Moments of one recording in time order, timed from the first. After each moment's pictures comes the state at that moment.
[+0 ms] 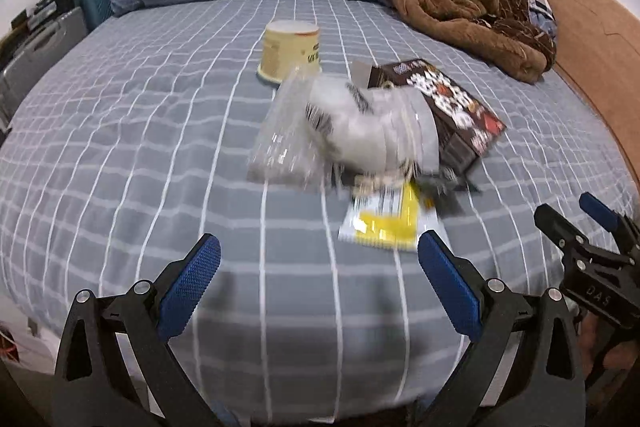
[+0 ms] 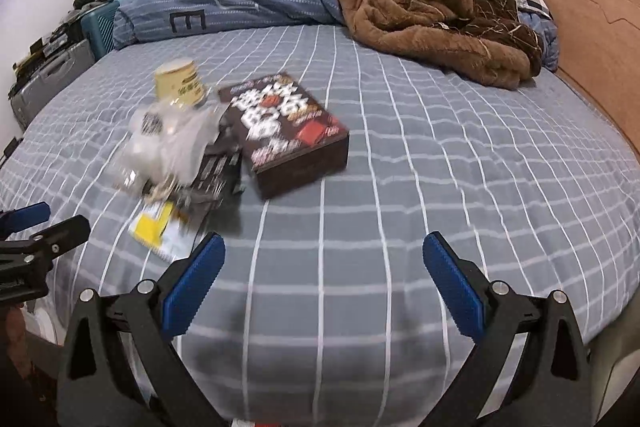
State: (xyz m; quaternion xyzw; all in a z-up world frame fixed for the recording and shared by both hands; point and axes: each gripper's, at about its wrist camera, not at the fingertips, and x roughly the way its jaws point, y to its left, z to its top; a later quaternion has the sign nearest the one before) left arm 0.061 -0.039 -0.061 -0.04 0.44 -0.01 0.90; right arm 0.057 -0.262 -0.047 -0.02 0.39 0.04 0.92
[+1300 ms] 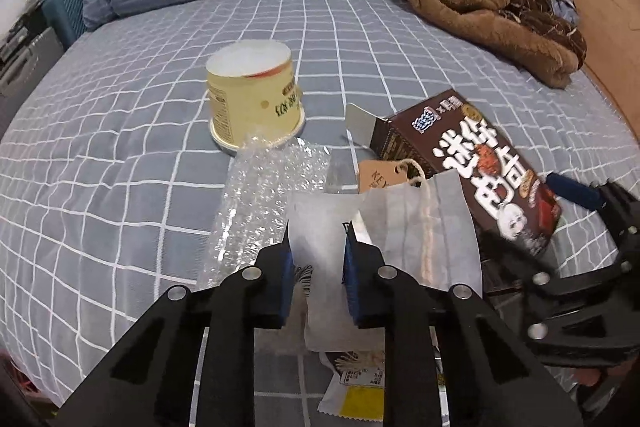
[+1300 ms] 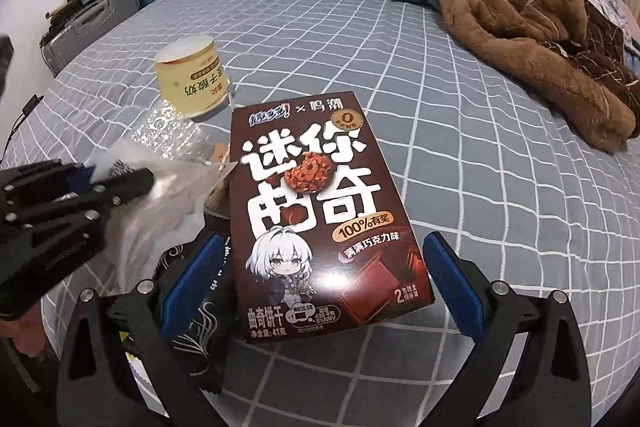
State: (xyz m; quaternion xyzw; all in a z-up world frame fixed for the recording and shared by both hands) left arm 0.186 -0.058 -0.074 -0.01 0.47 0.00 0.88; right arm 0.201 -0.218 -0.069 -0.08 0.45 0.17 0.87
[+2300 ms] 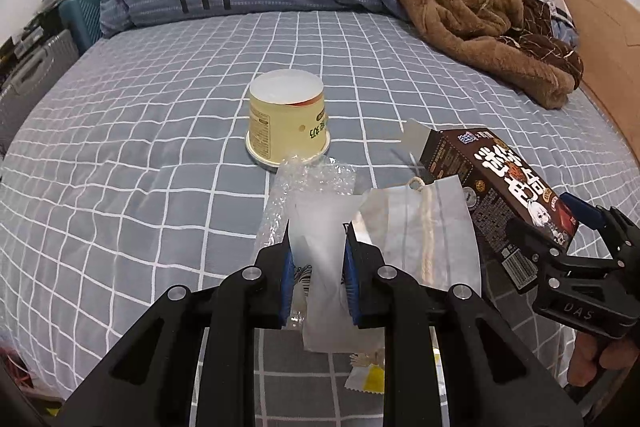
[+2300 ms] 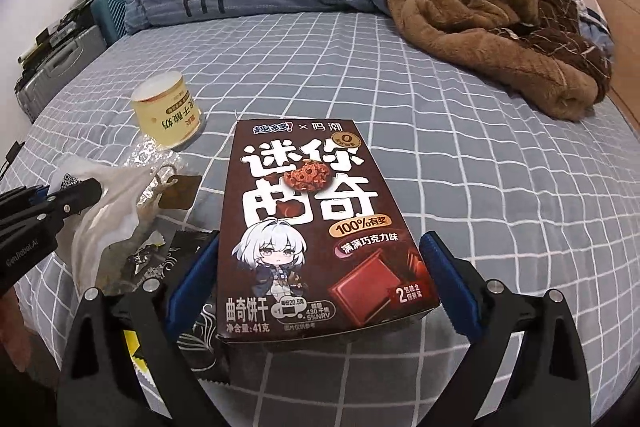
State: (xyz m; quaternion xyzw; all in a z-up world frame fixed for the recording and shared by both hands) left arm 0.165 -0.039 -0.047 -0.02 0.44 0.01 0.90; right arm 0.182 -0.239 -0.051 -0.03 0.43 0.10 0.90
